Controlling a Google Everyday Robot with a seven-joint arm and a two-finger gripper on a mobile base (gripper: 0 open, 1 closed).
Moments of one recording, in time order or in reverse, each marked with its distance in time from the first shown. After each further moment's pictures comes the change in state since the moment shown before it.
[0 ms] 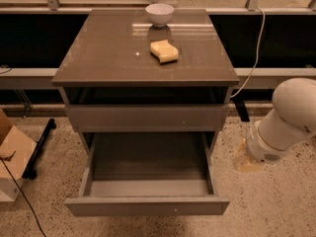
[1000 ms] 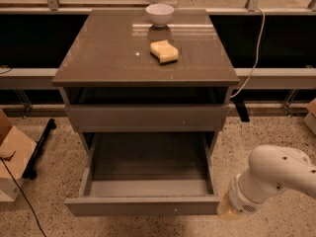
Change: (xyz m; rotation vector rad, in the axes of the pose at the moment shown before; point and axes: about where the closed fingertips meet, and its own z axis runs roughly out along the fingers) arm 0.014 0.085 0.147 -0.164 -0.053 0.089
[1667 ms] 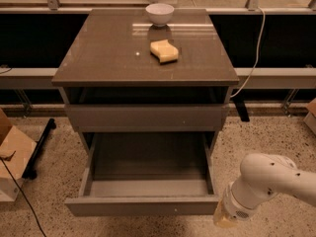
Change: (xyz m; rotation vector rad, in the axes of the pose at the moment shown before) arm 0.004 0.007 0.042 -0.062 0.002 0.034
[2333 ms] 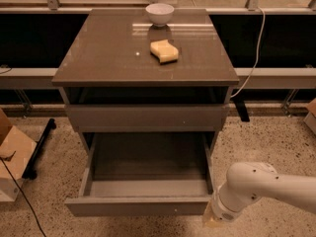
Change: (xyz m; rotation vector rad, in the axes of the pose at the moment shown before) arm -0.011 -0.018 0.050 0.024 -0.016 -0.003
